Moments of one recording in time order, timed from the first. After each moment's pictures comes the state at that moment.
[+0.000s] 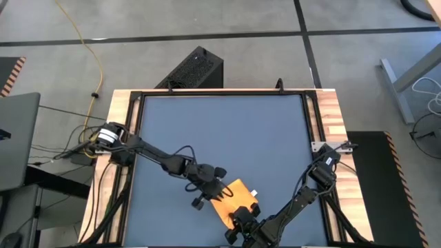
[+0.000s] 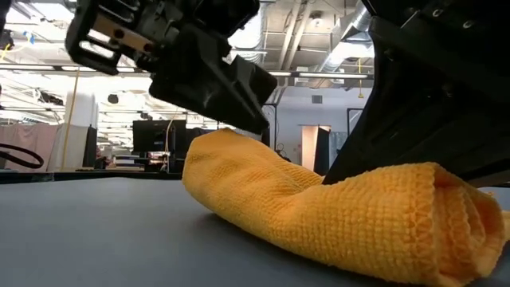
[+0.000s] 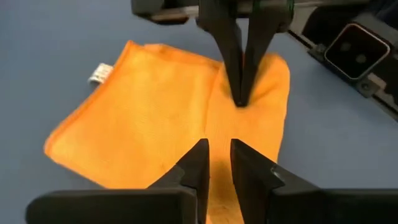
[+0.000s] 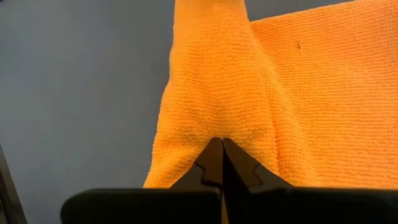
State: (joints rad) left arm -0.27 1.83 0.98 0.25 0.25 0.17; right arm 0.79 2.30 1.66 -0.63 0.81 1.60
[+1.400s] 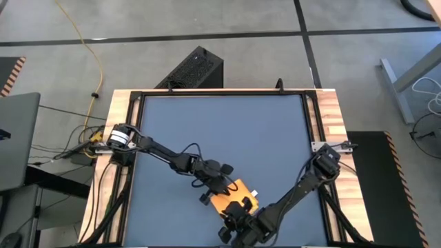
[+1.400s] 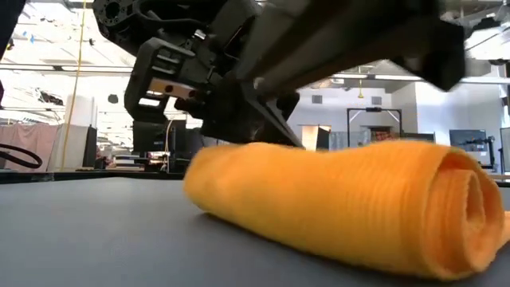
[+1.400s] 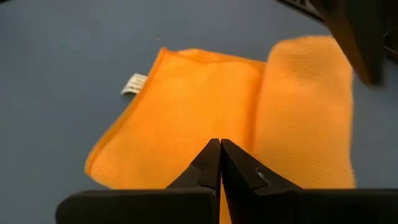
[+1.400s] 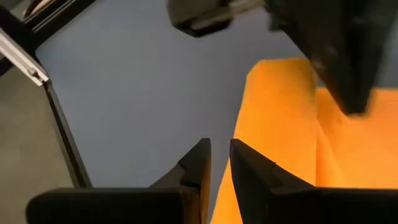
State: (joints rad) left arm -0.21 1.95 1.00 0.40 0.28 0.30; right arm 0.72 2.16 1.66 -0.51 0.76 1.32
